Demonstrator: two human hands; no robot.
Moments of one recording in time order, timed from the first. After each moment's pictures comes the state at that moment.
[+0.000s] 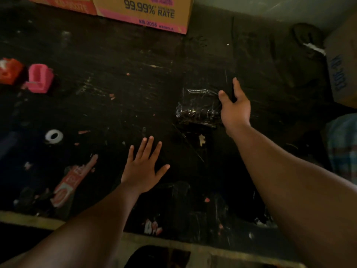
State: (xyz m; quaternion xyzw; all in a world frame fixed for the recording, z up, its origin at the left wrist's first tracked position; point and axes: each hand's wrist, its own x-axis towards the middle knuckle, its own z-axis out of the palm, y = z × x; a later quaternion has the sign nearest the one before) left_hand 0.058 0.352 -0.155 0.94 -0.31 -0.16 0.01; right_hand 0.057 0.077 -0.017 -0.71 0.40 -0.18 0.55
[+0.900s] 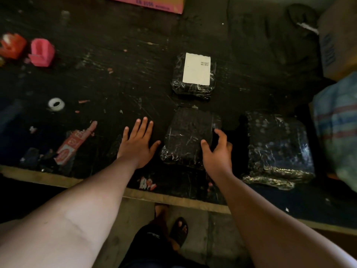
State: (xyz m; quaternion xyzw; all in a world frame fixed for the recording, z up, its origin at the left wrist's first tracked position) left_hand 0.009 0.370 -0.159 0.95 -0.26 -0.14 0.03; right_hand -0.136 0.163 -0.099 -0.78 0.44 -0.04 0.44
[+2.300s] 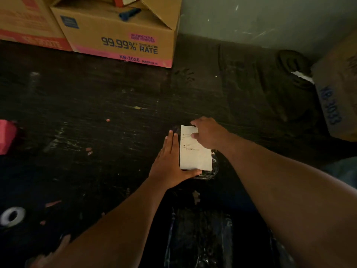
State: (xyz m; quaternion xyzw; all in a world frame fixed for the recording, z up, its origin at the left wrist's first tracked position) left_hand 0.195 0.180 -0.125 0.89 -0.31 -0.22 0.27; right_hand 0.202 0.000 -0.048 -0.96 0.16 0.18 0.12
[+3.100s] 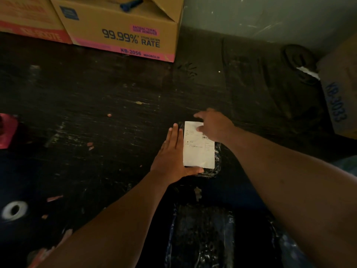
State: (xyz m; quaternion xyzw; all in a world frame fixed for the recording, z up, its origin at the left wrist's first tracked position) left_hand 0.197 0.176 -0.113 0.89 -0.34 -0.20 0.22; right_hand 0.205 -0.009 -0.046 -0.97 0.17 0.14 0.12
